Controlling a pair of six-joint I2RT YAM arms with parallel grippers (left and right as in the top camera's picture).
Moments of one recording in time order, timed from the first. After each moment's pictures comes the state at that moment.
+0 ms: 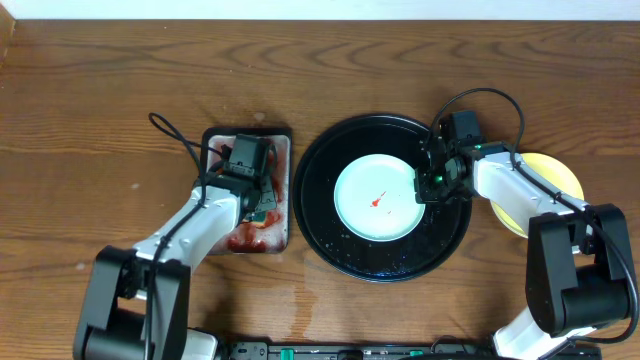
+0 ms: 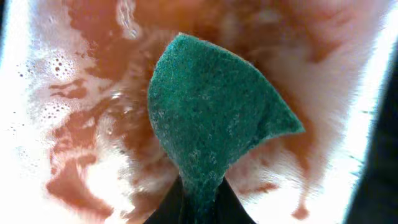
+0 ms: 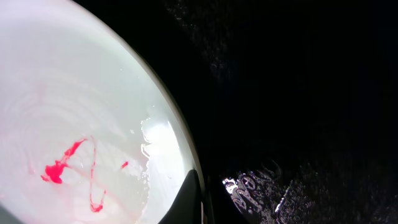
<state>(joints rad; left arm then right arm) -0.26 1.59 0.81 -0.46 -0.11 -0.48 0.20 1.80 1.02 -0.60 -0.23 0.17</state>
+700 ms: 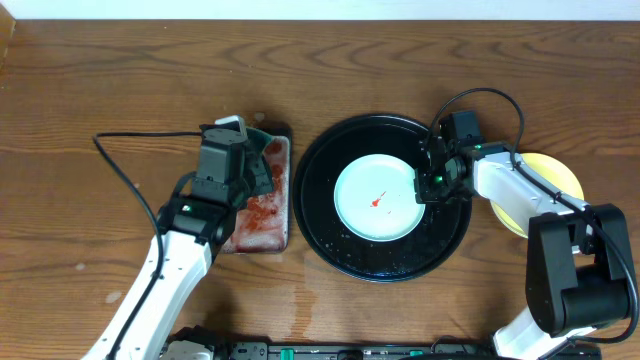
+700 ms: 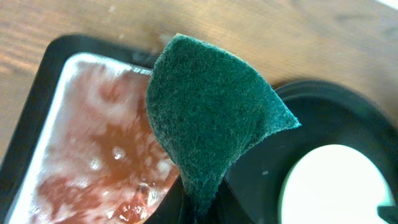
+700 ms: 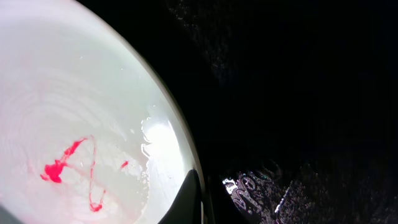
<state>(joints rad) -0.26 1.21 0.81 -0.39 -0.01 -0.48 0.20 1.80 1.02 -0.60 -0.23 0.16</state>
